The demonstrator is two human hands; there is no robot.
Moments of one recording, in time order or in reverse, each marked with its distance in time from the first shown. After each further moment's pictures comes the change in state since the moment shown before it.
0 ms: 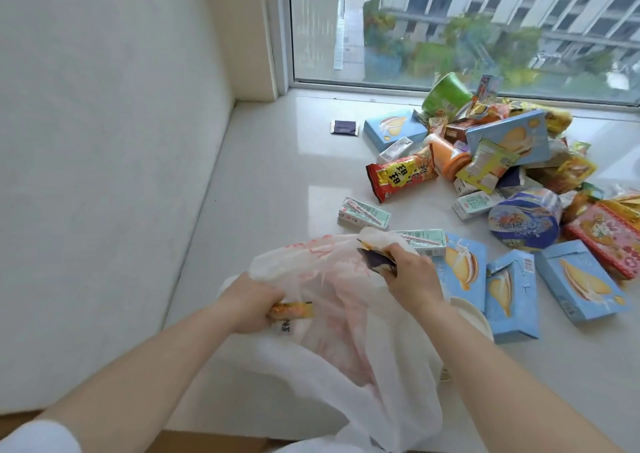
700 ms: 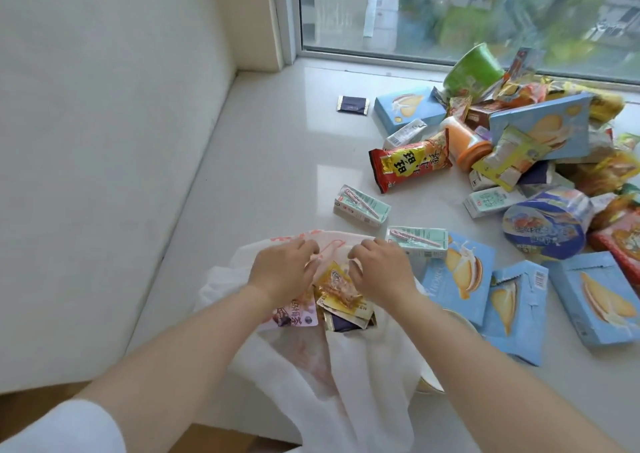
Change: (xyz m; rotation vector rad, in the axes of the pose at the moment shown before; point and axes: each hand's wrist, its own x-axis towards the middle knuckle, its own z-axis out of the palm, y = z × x) left_hand 0.069 0.059 -0.036 -0.338 0.475 -0.209; right_hand 0.036 0.009 0.025 -0.154 -0.031 -0.421
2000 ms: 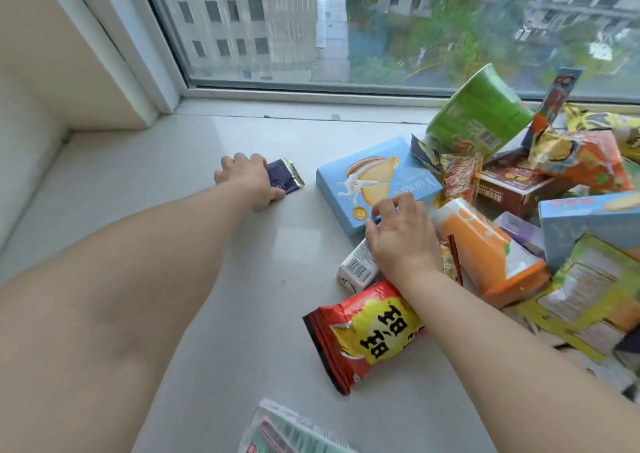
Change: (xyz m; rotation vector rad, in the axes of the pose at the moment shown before) left_hand 0.516 -0.093 0.069 0.097 -0.204 -0.482; right_hand 0.315 0.261 0.053 0.014 0.030 0.463
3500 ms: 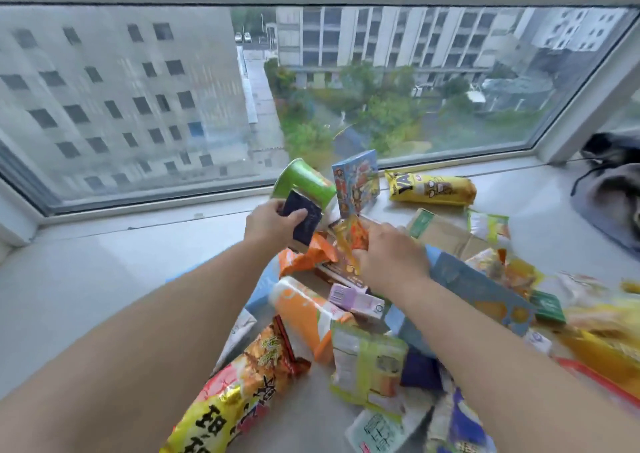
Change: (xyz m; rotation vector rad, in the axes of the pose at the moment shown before) left_hand -0.082 0.265 -0.052 -0.797 0.039 0.275; right_hand -0.018 0.173 -0.158 0.049 -0.018 0.282
